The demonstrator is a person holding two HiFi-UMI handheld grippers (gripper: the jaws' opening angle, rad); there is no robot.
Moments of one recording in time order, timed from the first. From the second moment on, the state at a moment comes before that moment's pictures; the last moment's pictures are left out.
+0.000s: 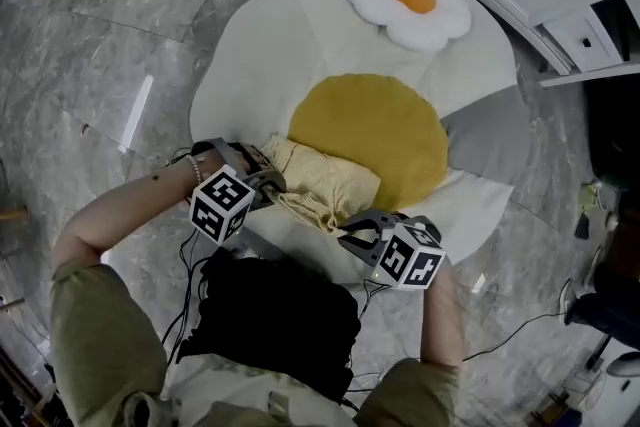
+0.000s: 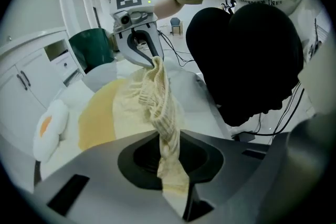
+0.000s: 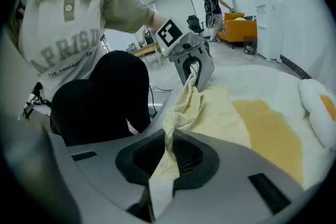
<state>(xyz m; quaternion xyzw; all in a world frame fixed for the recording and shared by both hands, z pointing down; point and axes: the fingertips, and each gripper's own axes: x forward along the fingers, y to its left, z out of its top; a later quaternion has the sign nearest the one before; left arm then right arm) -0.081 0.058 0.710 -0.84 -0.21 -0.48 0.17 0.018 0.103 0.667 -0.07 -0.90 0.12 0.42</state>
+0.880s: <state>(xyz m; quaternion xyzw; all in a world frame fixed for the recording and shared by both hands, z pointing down) -0.059 -0.045 0.750 -0.81 -0.05 -0.58 0.08 0.059 -0.006 0.709 0.18 -0.88 0.18 0.41</state>
